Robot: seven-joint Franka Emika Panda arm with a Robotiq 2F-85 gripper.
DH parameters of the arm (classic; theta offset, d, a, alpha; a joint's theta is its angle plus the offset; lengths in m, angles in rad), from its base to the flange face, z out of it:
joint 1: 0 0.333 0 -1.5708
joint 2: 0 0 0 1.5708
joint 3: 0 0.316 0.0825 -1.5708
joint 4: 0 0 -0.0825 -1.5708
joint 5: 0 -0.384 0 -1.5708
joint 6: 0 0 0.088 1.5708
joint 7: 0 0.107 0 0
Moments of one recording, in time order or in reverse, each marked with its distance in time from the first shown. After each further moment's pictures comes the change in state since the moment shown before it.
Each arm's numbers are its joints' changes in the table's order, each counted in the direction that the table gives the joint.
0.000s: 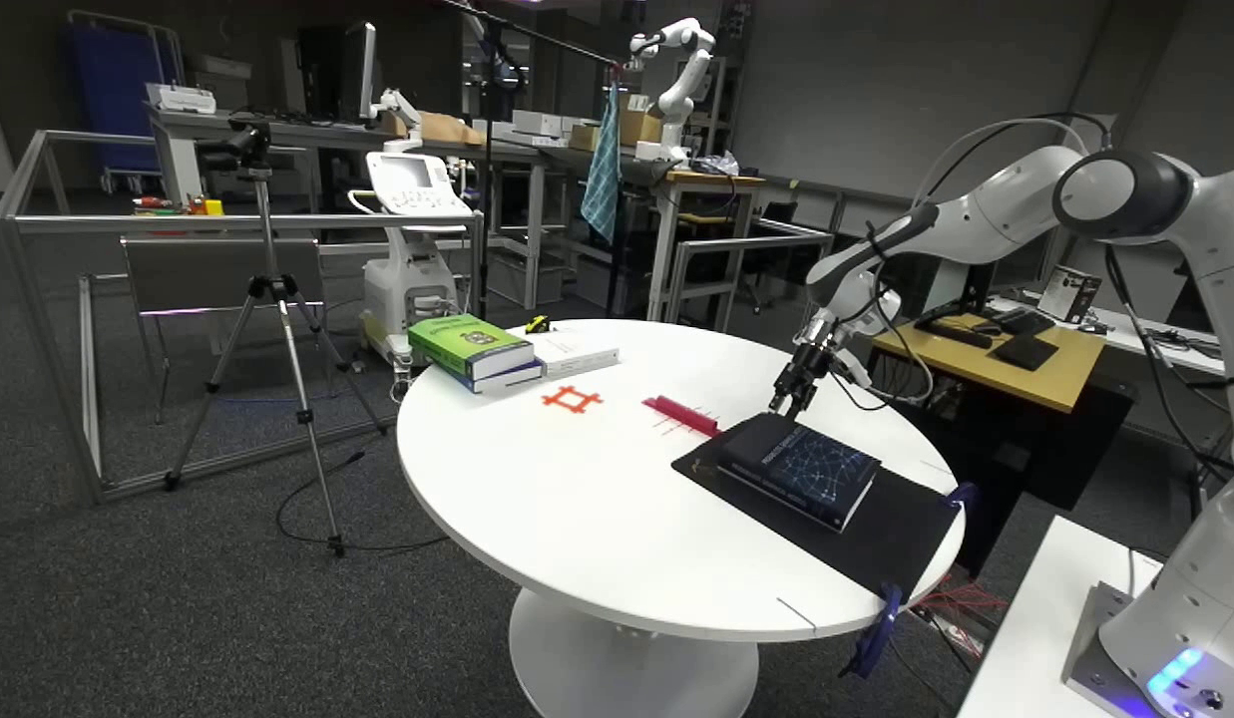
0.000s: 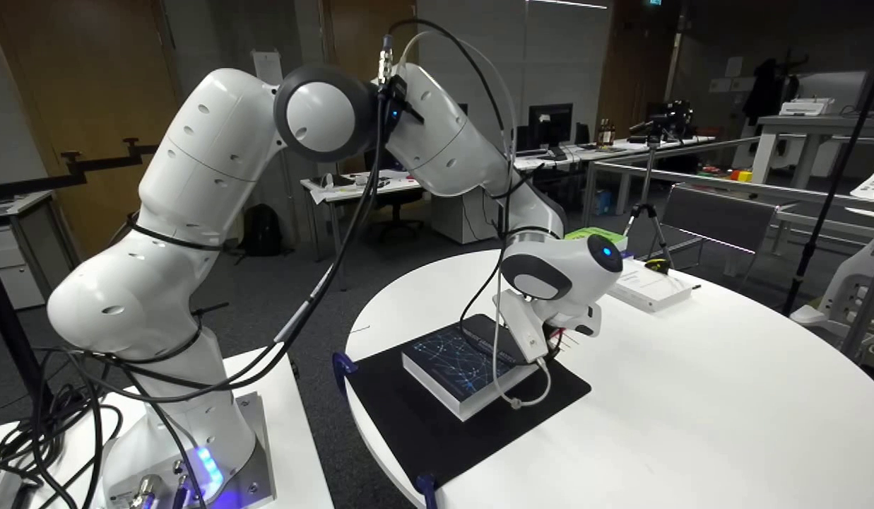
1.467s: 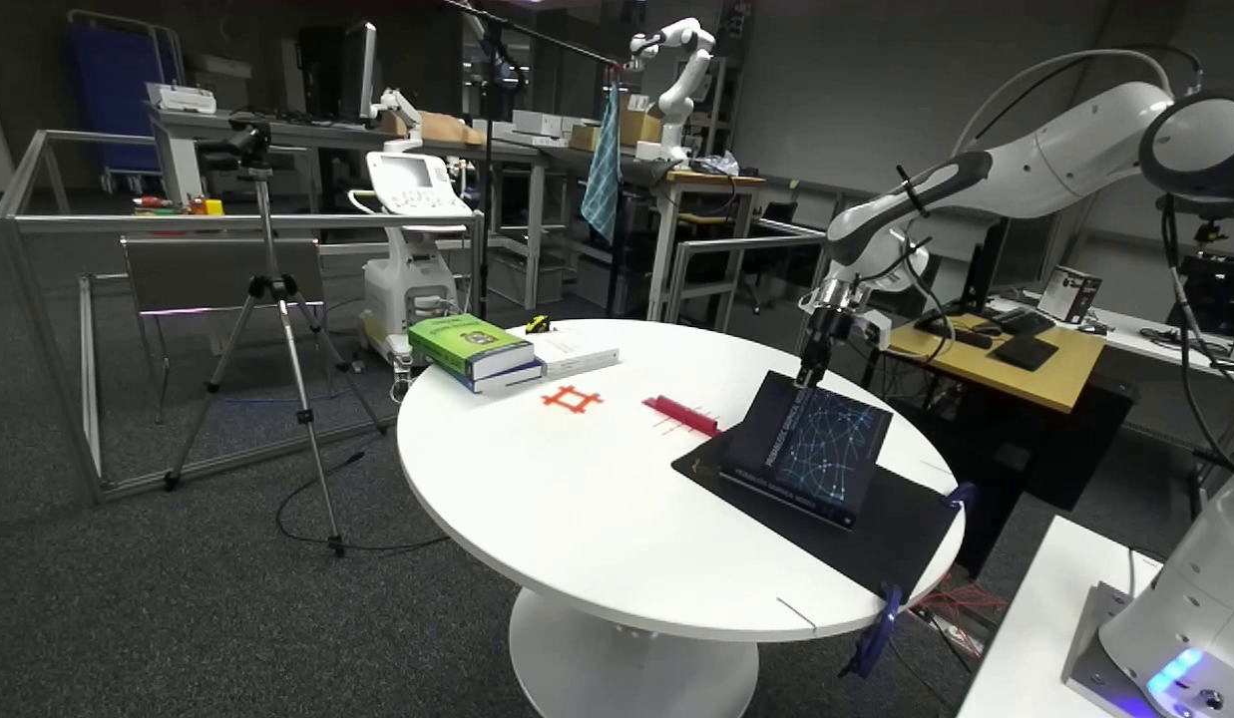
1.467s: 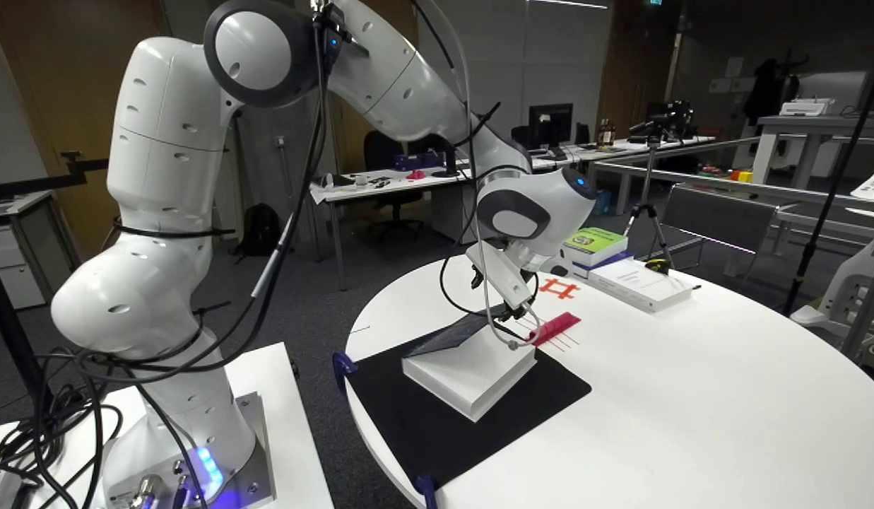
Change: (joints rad) arm 0.046 -0.275 0.010 0.163 0.120 -0.145 -0.042
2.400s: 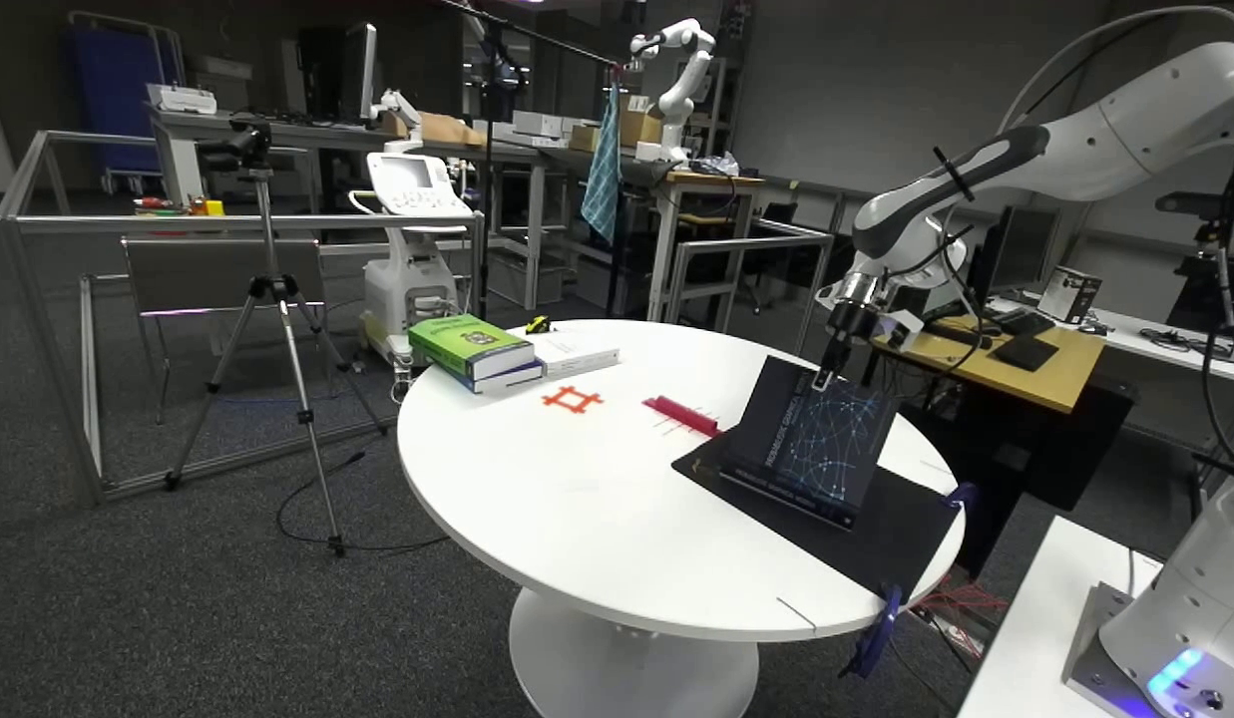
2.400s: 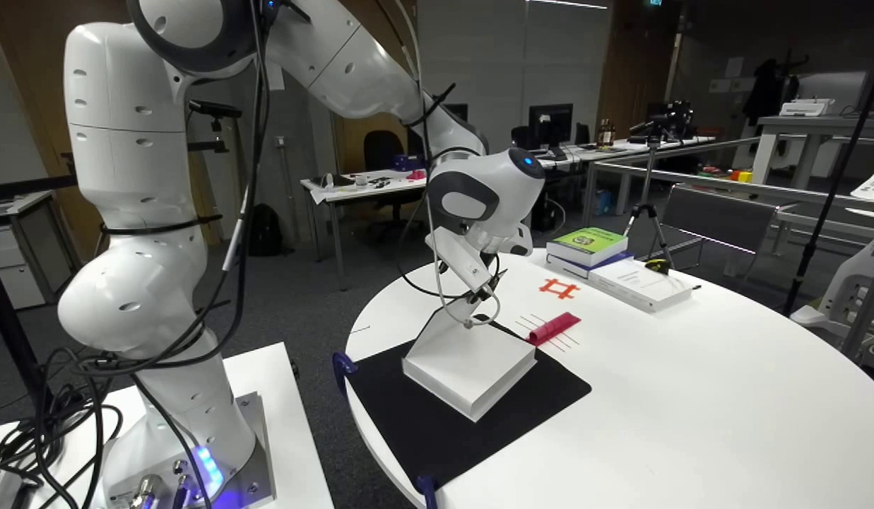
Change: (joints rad) arm 0.076 -0.228 -0.007 0.253 -0.088 0.082 -0.084
